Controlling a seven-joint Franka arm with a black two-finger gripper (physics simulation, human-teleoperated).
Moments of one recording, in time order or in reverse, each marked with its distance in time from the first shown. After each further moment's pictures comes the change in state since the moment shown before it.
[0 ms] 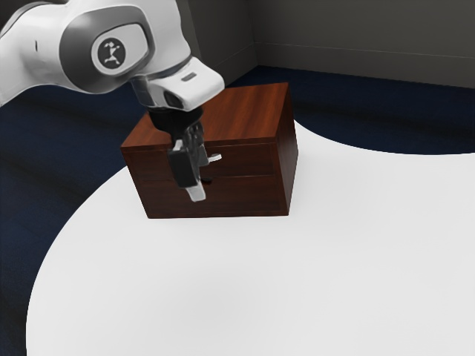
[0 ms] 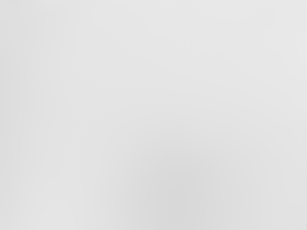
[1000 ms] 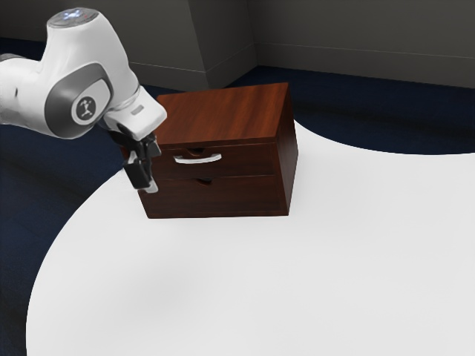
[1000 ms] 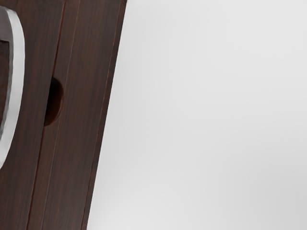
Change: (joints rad) arm 0.362 -0.059 -0.123 -0.275 0.144 0.418 0.206
